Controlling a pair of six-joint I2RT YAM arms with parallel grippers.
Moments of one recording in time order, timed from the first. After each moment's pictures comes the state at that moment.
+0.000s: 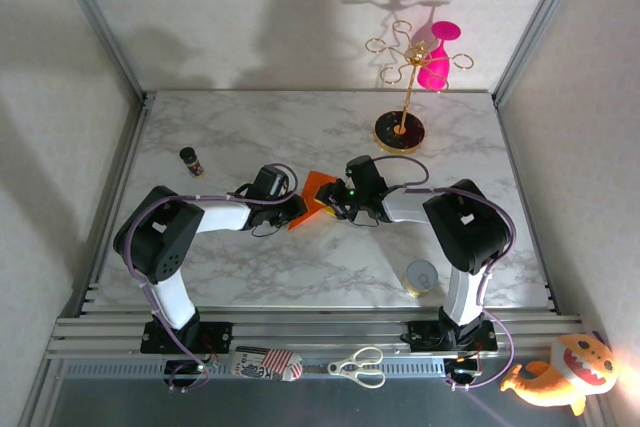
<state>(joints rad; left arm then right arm) -0.51 1.78 0.82 0.07 0.26 -0.94 0.61 1.86 0.92 0.17 -0.45 1.16</state>
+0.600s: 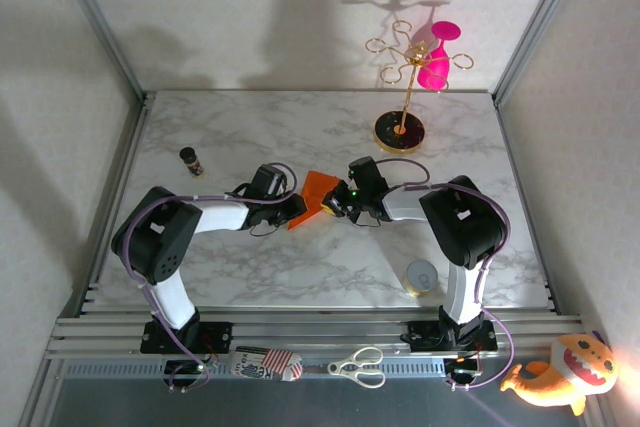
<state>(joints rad) -0.50 1.76 0.82 0.07 0.27 -0.89 0.58 1.89 0.92 0.17 -0.47 1.17</state>
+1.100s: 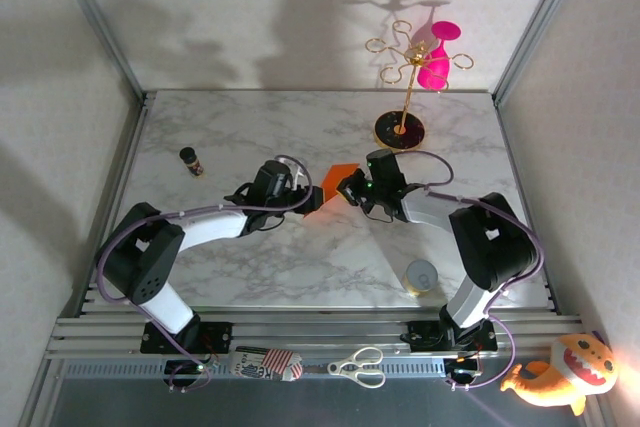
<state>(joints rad) -0.61 1.62 0.81 0.19 0.17 -0.48 0.52 1.68 0.86 0.10 -0.36 1.17</state>
